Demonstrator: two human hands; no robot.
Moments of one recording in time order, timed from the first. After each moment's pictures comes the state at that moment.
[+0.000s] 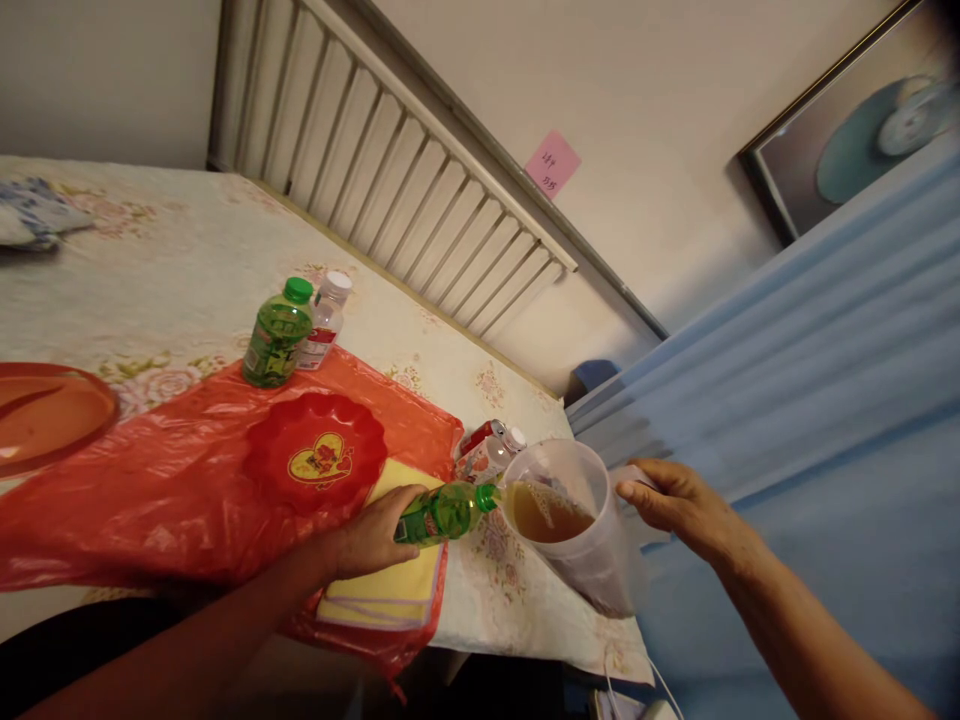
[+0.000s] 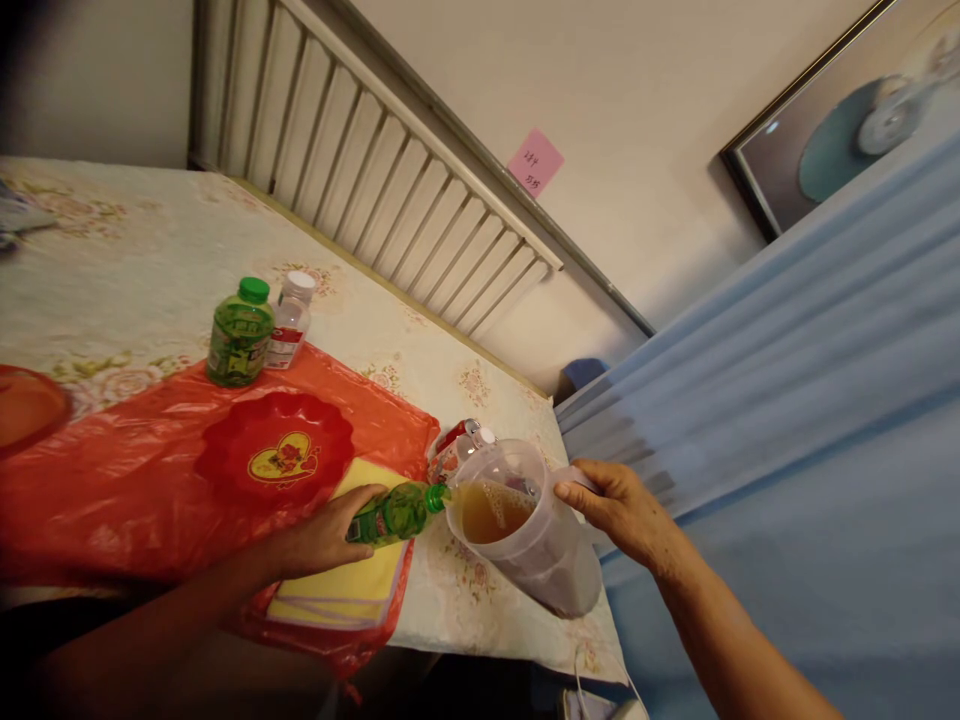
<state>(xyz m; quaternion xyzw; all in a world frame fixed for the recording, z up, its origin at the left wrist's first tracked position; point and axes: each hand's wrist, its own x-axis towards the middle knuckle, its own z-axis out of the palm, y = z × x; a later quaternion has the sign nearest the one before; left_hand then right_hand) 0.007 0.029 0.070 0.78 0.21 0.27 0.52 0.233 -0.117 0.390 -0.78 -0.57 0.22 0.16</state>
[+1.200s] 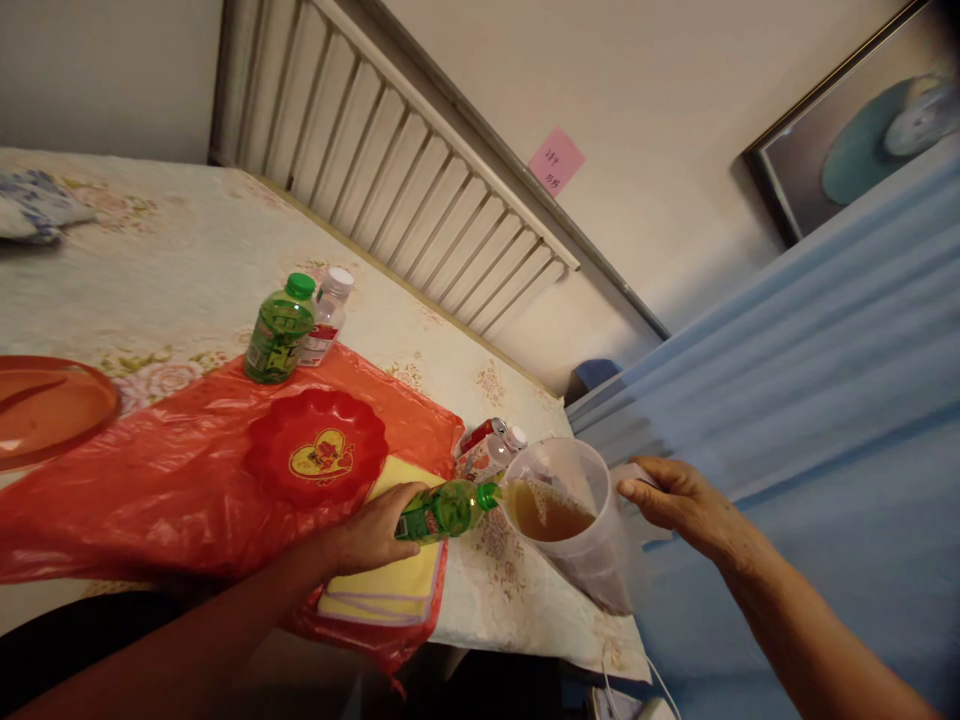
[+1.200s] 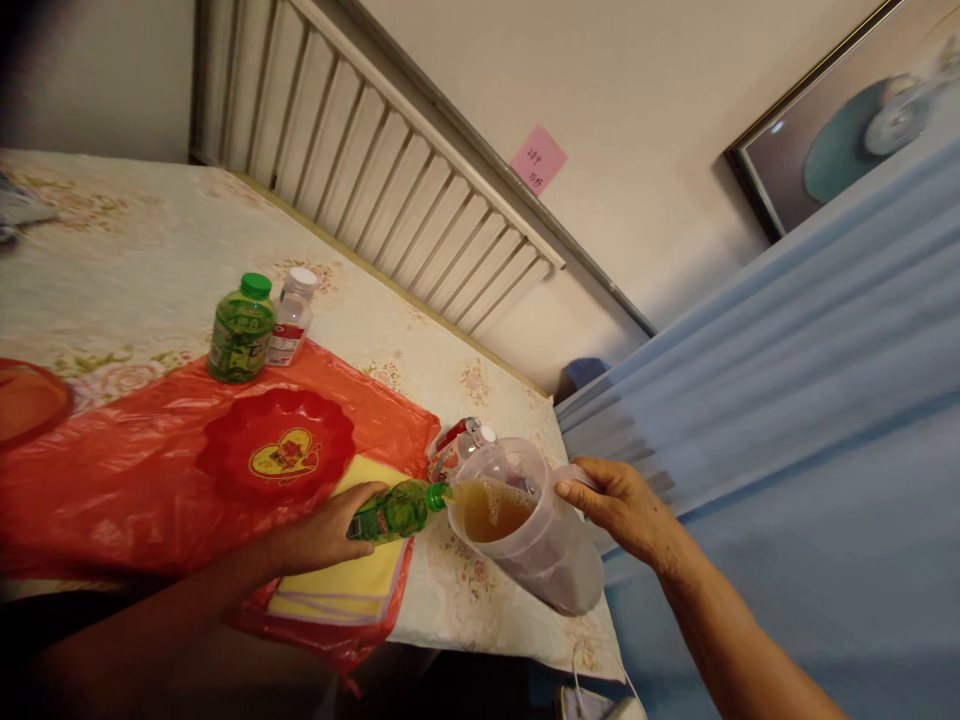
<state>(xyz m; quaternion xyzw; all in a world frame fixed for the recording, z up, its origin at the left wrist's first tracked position) 0.002 0.025 0.086 0.76 0.23 0.28 0.54 0.234 -0.117 0.393 -0.78 -0.58 0.21 0.13</state>
